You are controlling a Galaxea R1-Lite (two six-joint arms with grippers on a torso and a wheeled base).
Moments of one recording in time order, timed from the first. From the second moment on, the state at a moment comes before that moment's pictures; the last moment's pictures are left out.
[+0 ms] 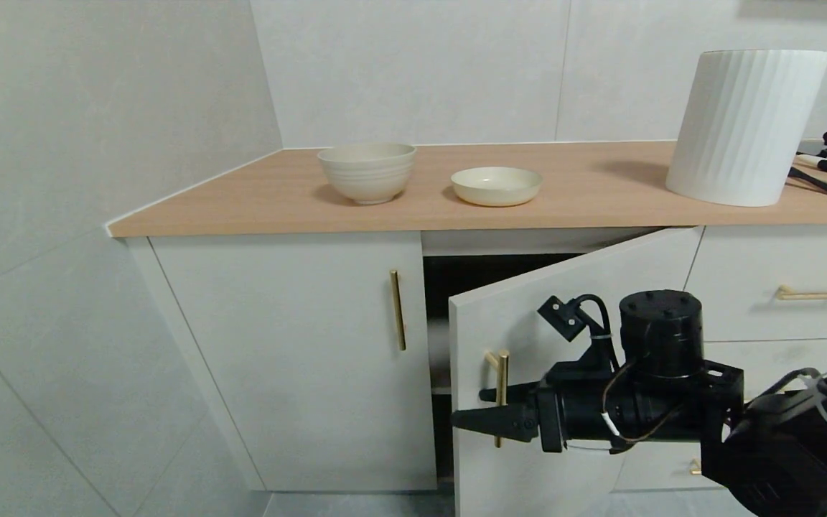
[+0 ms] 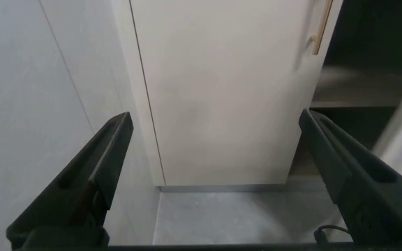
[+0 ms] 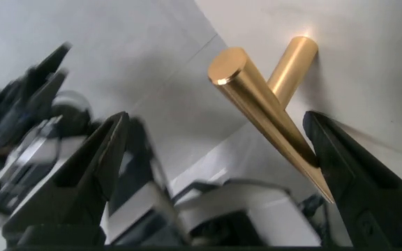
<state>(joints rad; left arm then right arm) 0.00 0.00 0.00 0.01 -0.01 0.00 0.67 1.89 -0.65 -0.96 0.69 0.46</state>
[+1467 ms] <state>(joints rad) -0.05 0.62 -0.58 0.22 -0.58 0.00 0.69 1.79 -0.51 -1.03 0.74 0.46</state>
